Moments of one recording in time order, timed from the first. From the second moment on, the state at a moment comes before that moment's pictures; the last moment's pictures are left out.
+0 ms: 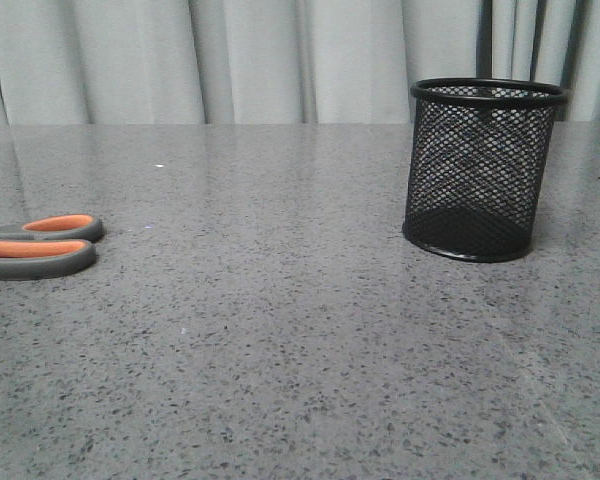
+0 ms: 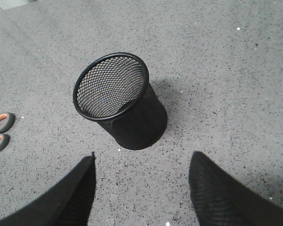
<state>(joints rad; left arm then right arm) -0.05 0.66 -0.84 -0.47 1.05 0.35 0.05 0.63 -0.75 0.42 0.81 -0.09</state>
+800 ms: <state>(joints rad) -0.05 1.26 -1.19 -0.43 1.24 1.10 0.05 0.63 -0.75 0.42 0.85 -0.14</state>
